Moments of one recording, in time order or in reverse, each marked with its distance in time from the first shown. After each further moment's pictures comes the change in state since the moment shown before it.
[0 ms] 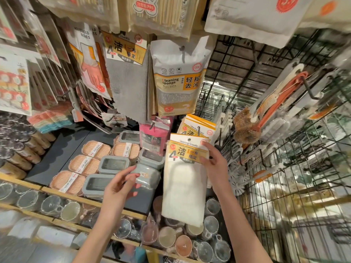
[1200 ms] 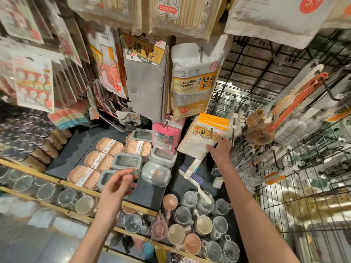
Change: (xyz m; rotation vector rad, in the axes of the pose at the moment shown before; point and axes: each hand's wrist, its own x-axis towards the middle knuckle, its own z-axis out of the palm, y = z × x) left_hand -0.010 0.013 -0.043 0.119 0.050 0.065; right_hand 0.062 0.008 0.026 -0.391 0.035 0.268
